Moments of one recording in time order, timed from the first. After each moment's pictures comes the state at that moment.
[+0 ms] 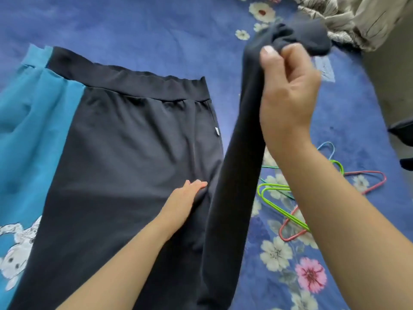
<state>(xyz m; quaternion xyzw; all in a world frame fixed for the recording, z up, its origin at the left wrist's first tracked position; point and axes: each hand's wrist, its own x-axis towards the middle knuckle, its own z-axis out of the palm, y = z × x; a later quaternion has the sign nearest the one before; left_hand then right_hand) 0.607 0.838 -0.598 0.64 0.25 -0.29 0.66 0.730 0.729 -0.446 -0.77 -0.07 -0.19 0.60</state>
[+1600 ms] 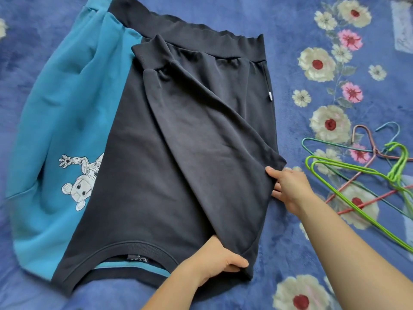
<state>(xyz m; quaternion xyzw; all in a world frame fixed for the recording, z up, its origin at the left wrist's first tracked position) 0.439 0.822 -0.647 0.44 0.33 -0.45 0.71 0.609 0.682 -0.619 -0.71 0.36 0.27 0.55</state>
